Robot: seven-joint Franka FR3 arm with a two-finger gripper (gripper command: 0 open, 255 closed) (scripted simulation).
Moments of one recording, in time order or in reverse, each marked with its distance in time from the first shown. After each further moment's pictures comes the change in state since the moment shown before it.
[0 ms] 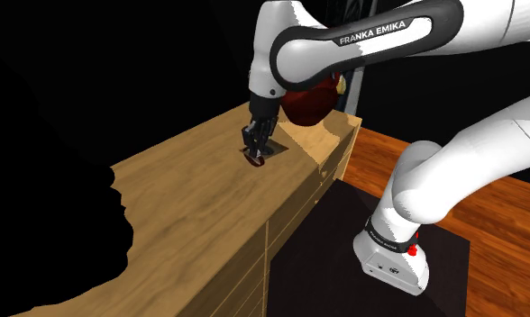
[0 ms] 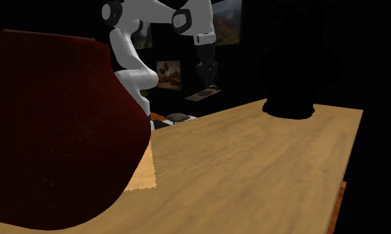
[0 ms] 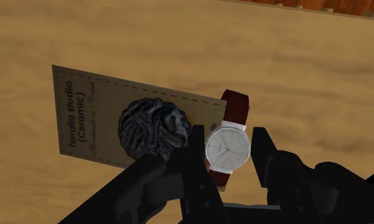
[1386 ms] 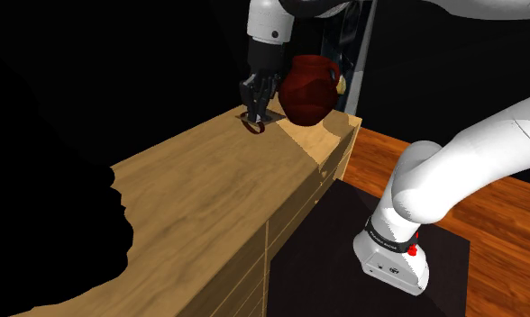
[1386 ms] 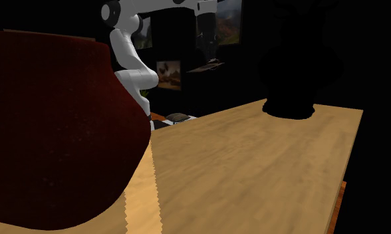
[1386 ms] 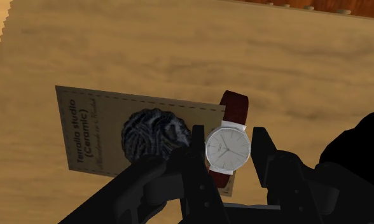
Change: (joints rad) arm -0.011 -0.004 -0.025 0.277 -0.030 -0.280 0.033
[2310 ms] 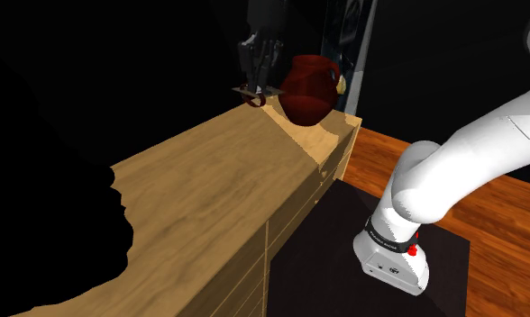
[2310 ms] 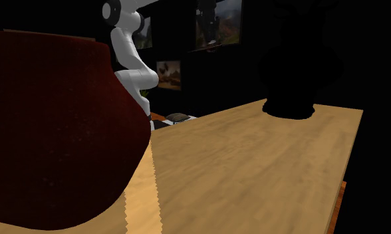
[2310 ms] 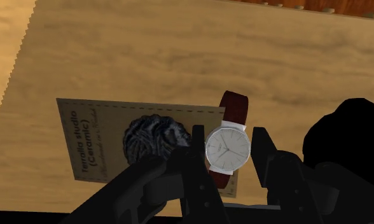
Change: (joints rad) arm -0.007 0.047 -0.012 0.226 -0.015 -0.179 0.023
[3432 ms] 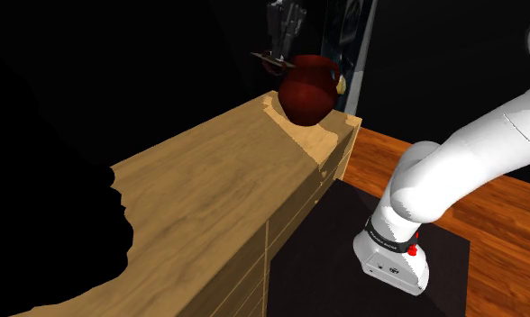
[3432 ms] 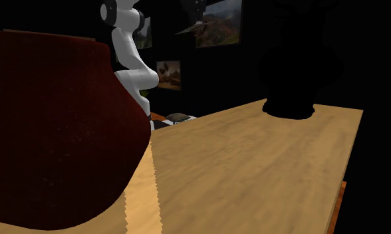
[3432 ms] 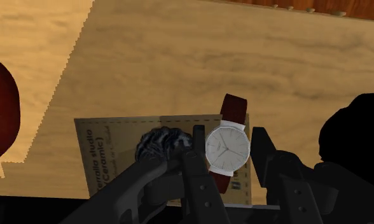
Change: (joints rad) arm -0.039 0.009 -0.124 0.158 -0.045 -0.170 -0.128
